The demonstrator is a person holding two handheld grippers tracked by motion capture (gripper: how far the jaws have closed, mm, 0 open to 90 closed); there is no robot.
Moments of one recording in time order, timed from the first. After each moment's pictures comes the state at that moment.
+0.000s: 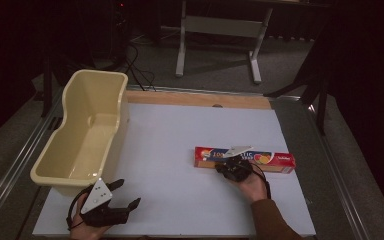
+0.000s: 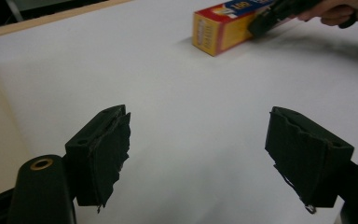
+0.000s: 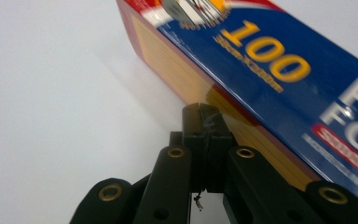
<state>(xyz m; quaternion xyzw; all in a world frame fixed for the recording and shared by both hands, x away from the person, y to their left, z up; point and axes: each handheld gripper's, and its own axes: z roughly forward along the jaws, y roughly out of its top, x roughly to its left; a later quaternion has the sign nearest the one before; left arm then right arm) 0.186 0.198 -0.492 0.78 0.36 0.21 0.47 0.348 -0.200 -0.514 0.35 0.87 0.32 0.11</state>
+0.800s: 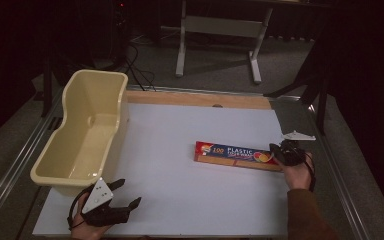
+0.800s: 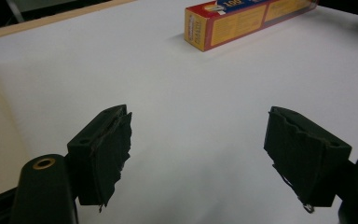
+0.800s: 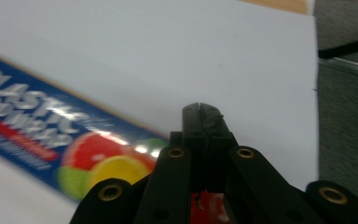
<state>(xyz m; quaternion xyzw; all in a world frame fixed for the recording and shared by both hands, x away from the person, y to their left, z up) 0.187 0.196 -0.493 0.78 0.36 0.21 0.47 0.378 -0.346 -0.480 0.51 0.76 0.32 0.25</state>
